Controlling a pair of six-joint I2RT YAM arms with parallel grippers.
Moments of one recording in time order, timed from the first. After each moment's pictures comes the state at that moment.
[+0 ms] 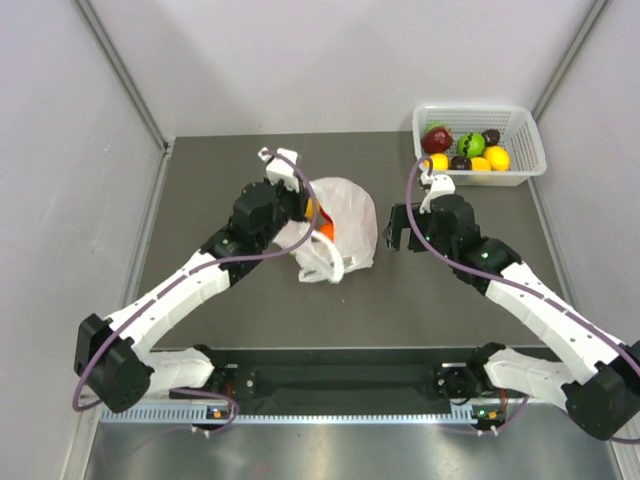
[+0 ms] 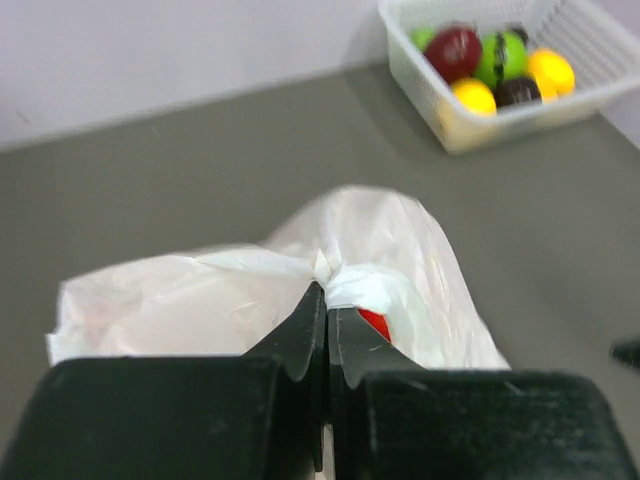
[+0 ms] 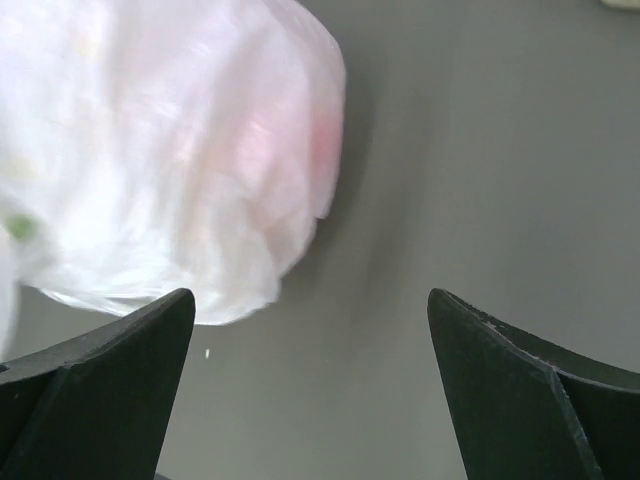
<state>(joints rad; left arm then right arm) -0.66 1.23 1.04 0.06 -0.19 -0.13 0.57 1.05 0.89 -0.38 0.15 0.36</state>
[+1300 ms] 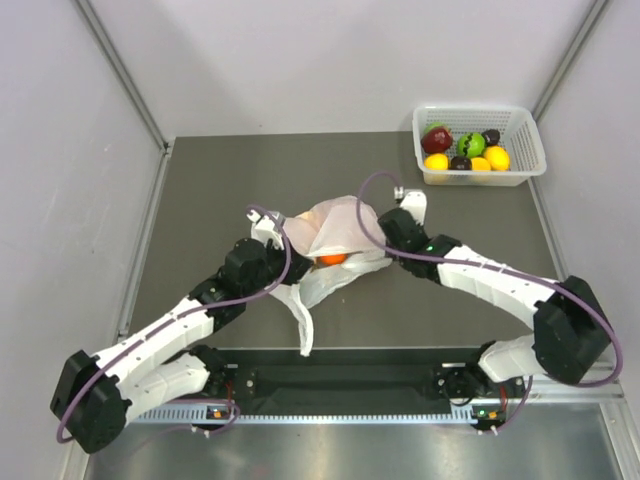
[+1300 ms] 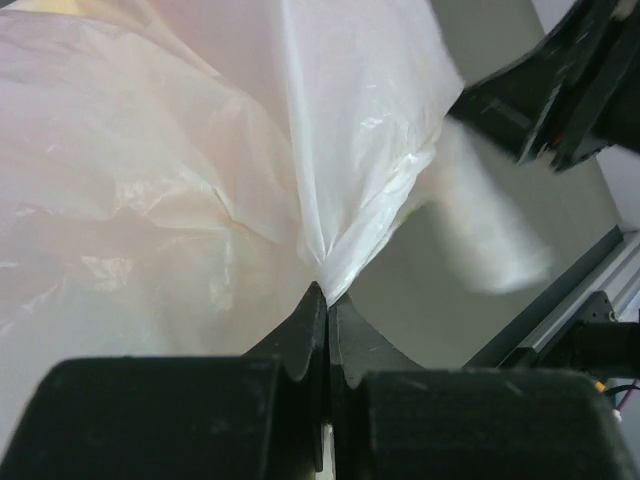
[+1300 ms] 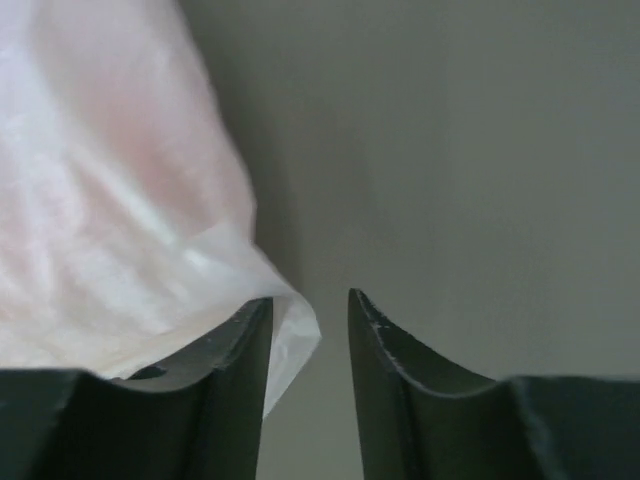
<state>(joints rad) -0.67 0.94 0.55 0.05 0.07 -0.57 0.75 1.40 0.89 -0.36 0.57 0.56</state>
